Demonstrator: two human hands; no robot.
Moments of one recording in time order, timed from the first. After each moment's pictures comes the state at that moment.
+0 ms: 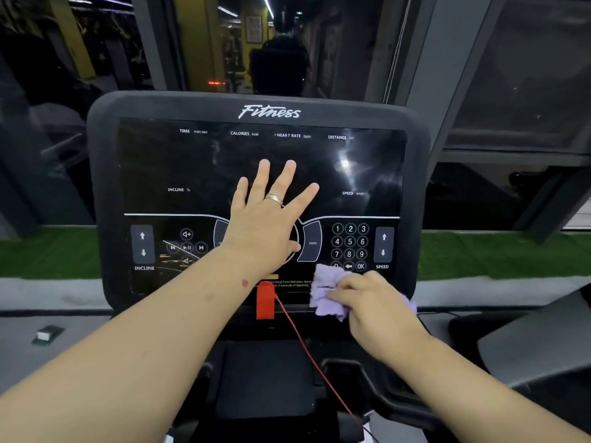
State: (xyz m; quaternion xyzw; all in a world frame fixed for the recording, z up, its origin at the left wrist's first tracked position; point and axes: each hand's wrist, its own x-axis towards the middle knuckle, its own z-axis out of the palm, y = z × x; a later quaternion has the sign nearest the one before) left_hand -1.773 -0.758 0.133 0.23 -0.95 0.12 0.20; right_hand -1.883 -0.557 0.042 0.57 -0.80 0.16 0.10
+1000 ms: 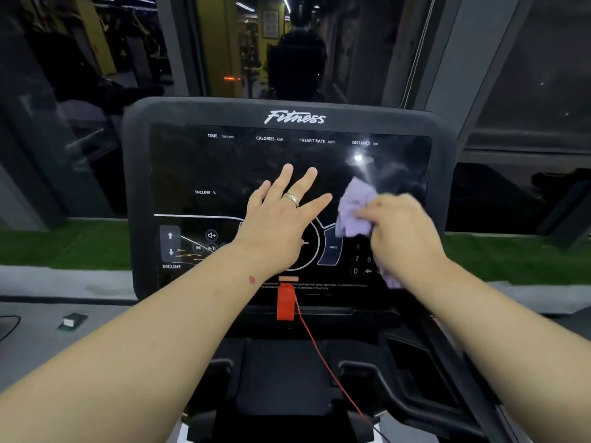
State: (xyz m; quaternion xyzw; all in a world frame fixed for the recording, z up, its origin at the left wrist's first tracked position) left_hand -1.758 -0.772 0.146 0.19 -0.96 0.08 0.18; right_hand -1.927 -0.616 0.136 0.51 -0.80 0.19 0.23
